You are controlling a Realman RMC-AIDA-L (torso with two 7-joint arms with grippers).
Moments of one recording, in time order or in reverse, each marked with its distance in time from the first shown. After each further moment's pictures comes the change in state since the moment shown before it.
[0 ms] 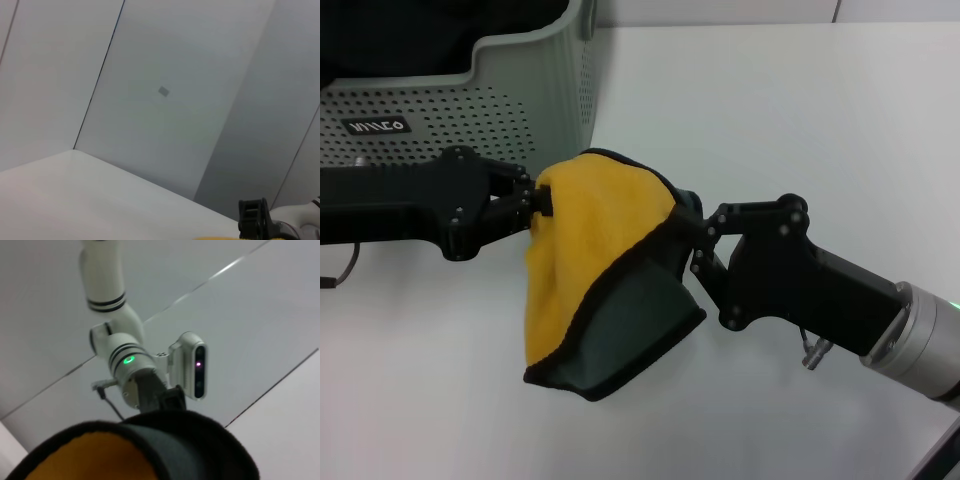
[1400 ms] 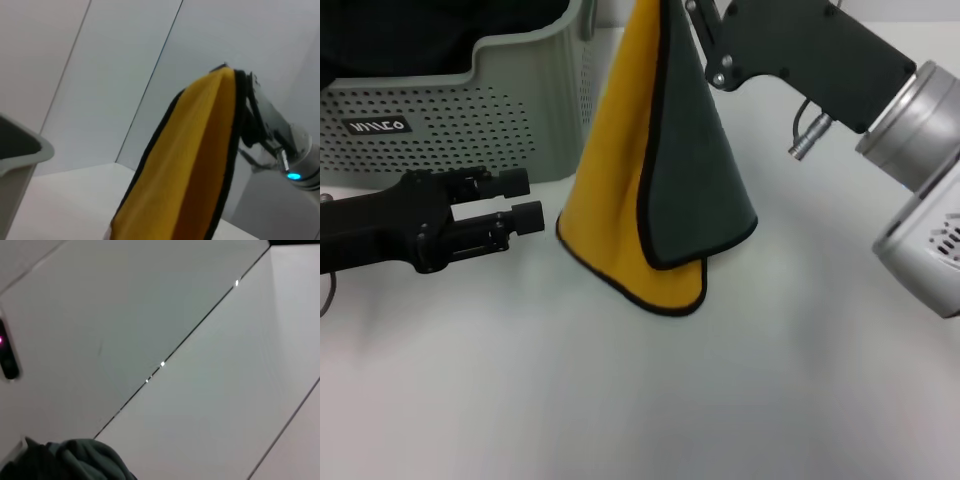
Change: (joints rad) left arm 0.068 0.002 -0.080 -0.117 -0.002 -0.045 0.101; right arm -0.159 -0.016 0.335 -0.764 -0.306 0.676 0.492
